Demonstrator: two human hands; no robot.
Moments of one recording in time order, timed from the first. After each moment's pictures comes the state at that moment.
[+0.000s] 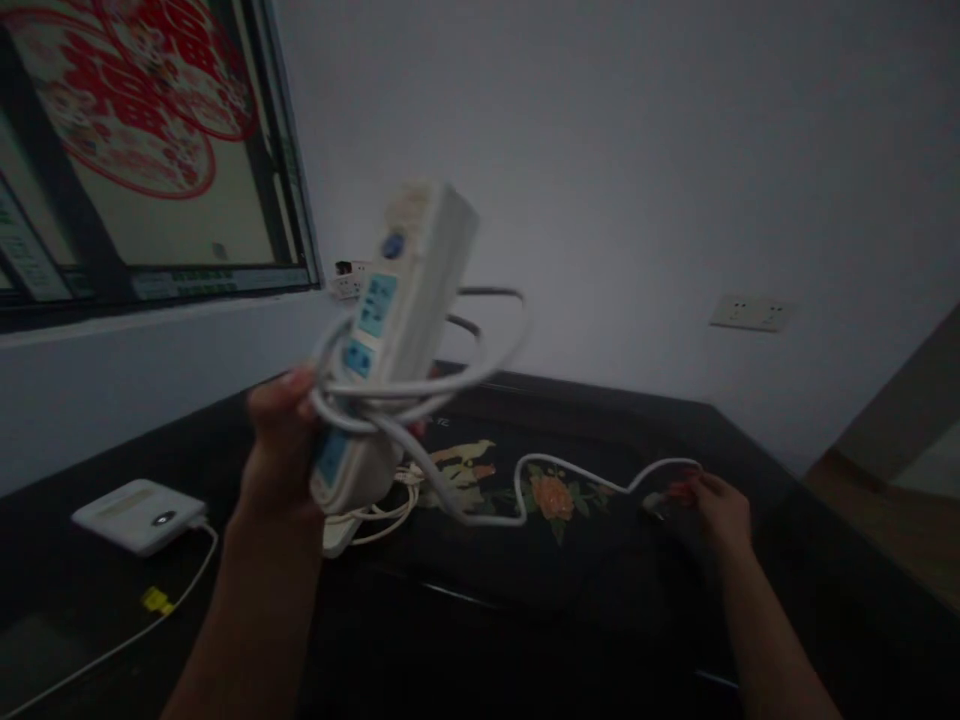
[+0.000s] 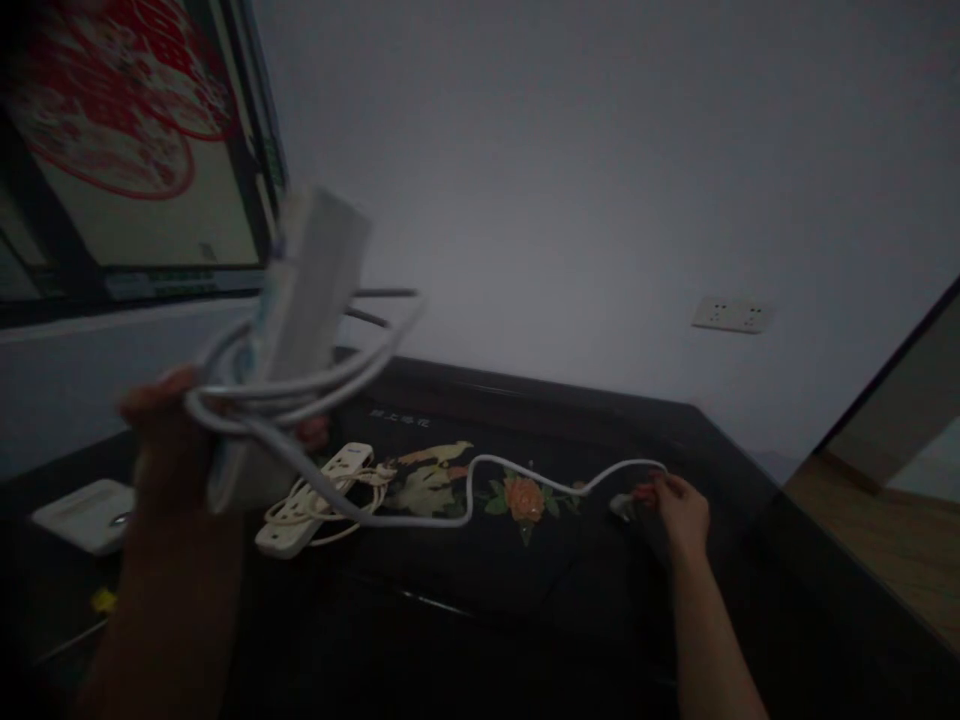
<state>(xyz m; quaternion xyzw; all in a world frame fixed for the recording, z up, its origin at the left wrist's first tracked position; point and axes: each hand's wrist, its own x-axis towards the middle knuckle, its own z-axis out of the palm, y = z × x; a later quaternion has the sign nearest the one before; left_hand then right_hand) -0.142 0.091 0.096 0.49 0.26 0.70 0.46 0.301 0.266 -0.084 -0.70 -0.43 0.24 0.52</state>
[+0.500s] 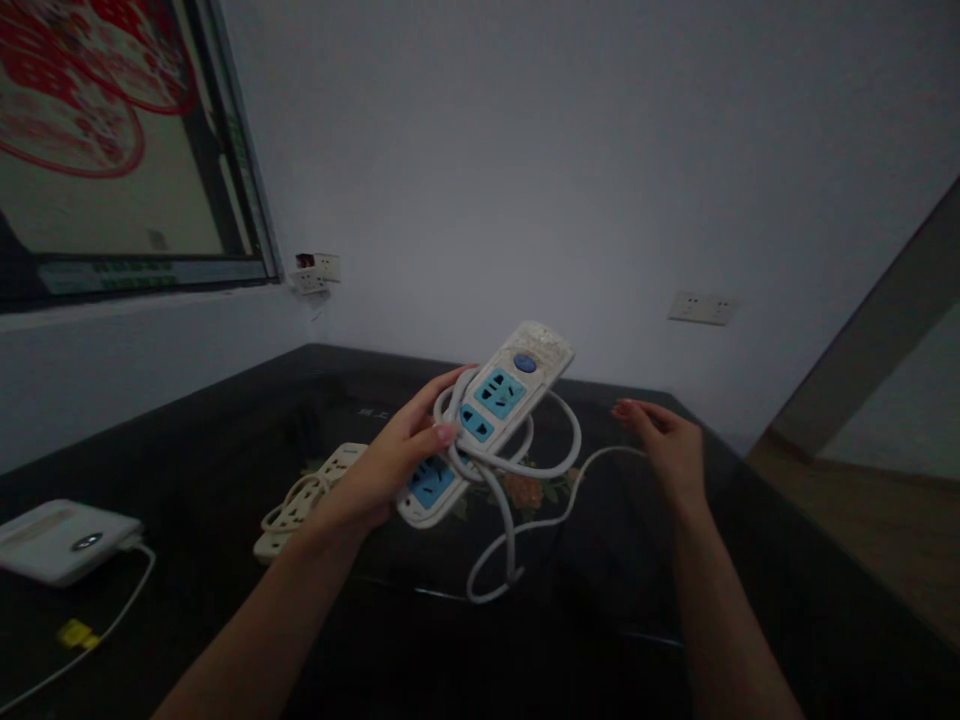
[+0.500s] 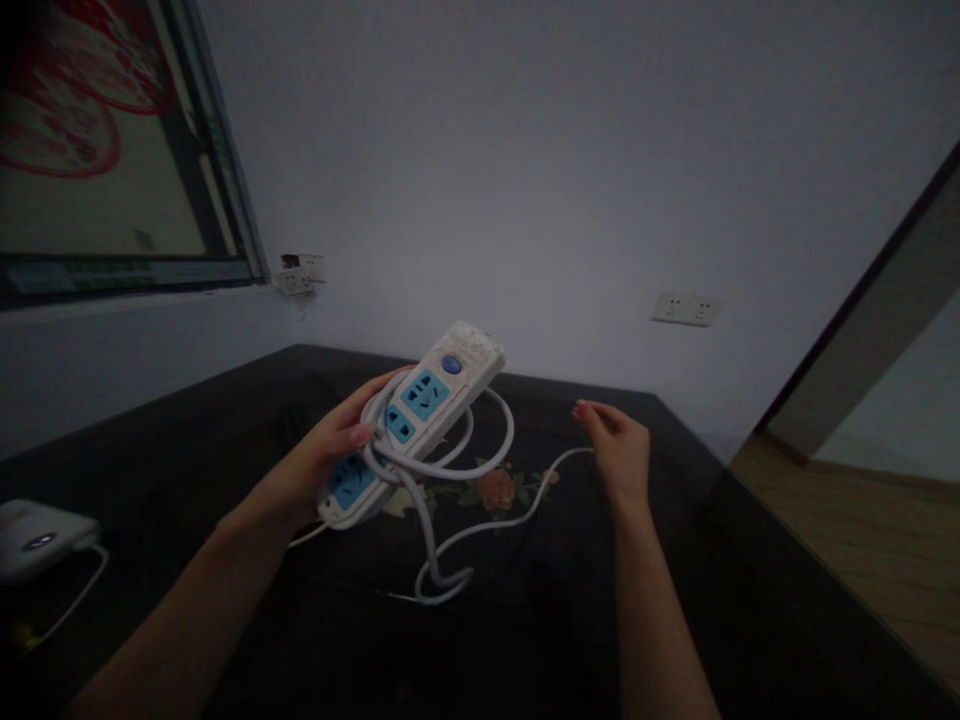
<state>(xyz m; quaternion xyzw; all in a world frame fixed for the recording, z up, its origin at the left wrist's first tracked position) -0.079 0.126 0.063 0.58 0.27 0.55 0.54 0.231 0.230 0.013 -0.55 -0.56 0.11 0.61</state>
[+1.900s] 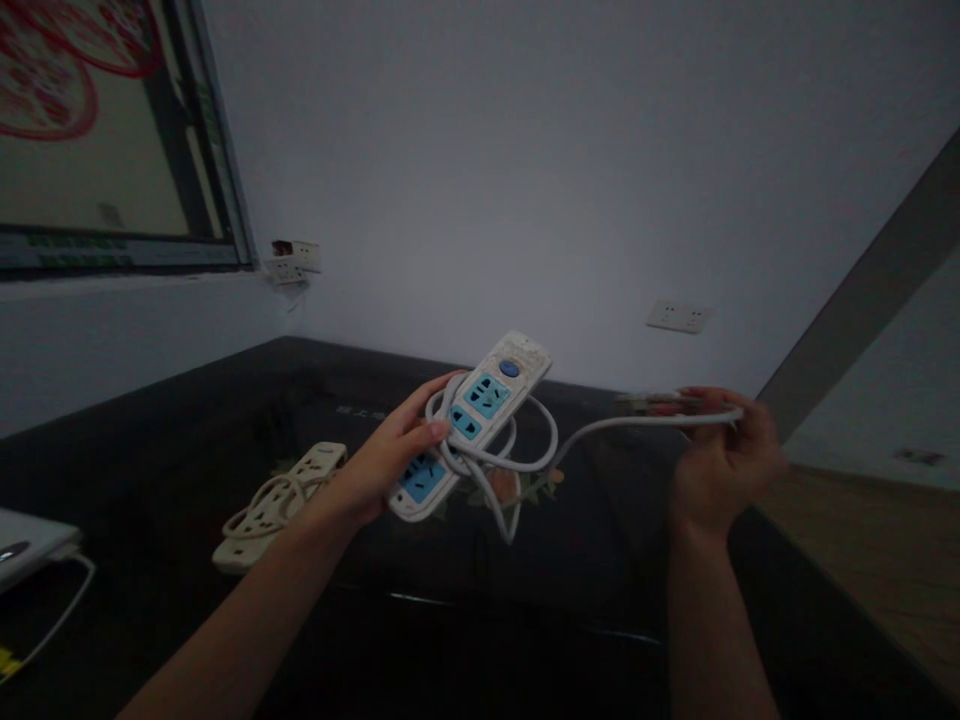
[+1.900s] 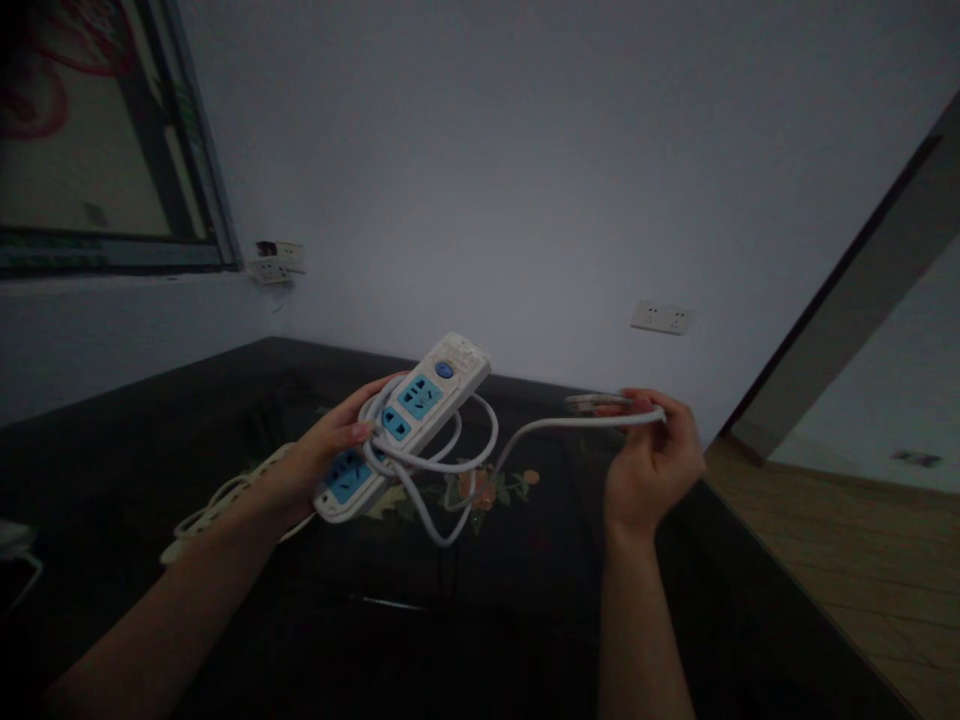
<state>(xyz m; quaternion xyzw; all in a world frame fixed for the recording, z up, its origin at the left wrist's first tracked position) -0.072 0.139 0.052 0.55 0.27 0.56 0.56 0.213 0.173 0.060 -0.38 -0.48 -0.04 0.79</state>
